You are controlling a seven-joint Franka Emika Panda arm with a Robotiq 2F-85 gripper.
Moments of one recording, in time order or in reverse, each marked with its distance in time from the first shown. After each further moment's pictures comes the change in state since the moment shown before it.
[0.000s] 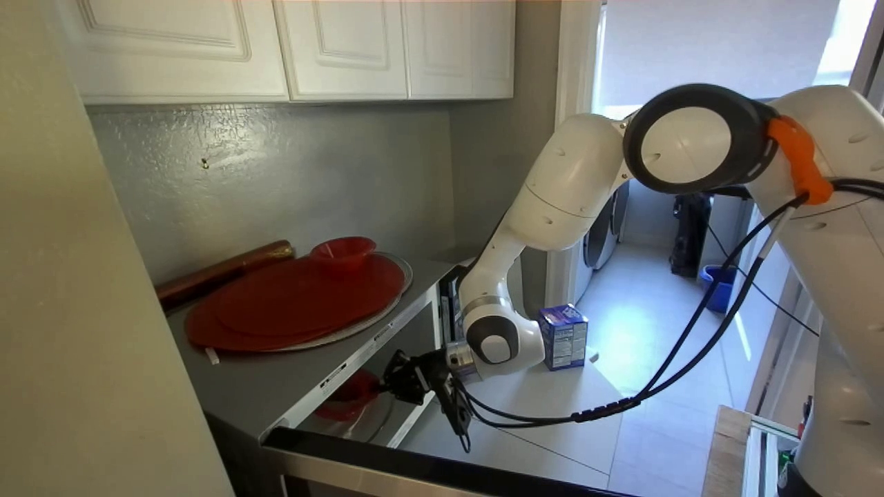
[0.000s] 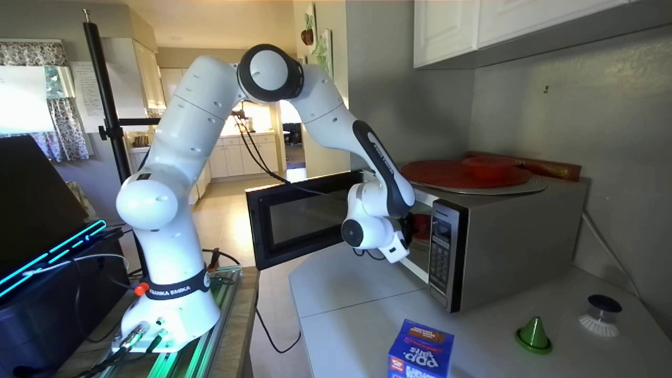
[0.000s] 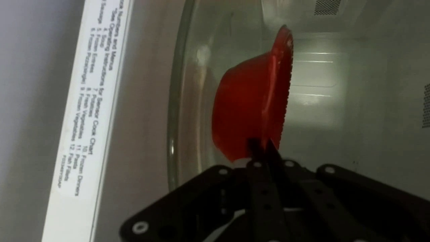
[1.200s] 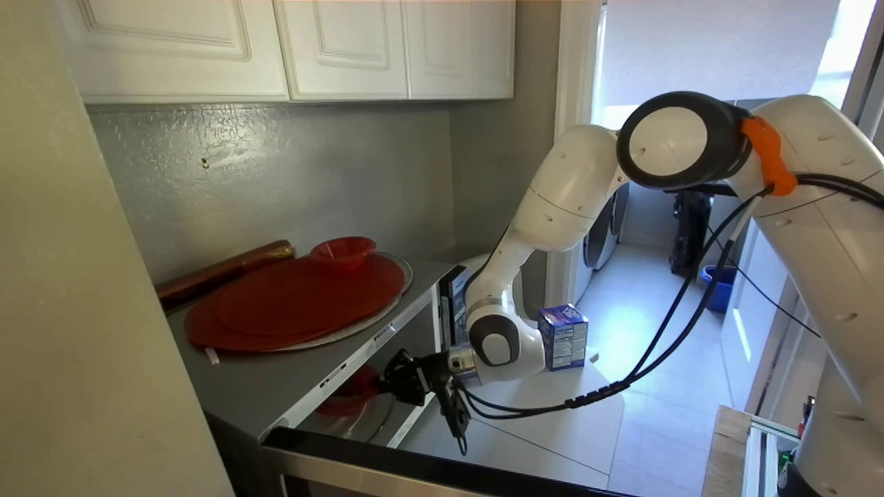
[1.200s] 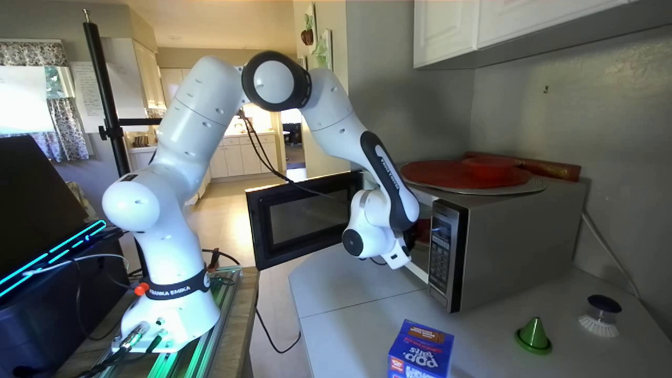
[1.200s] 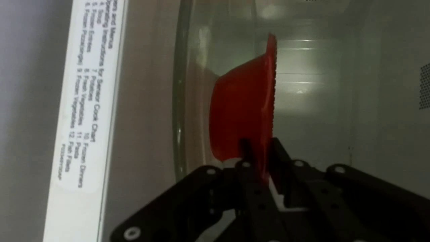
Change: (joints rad) arm -0.245 0.053 0.221 0.021 0.000 -0.013 -0.115
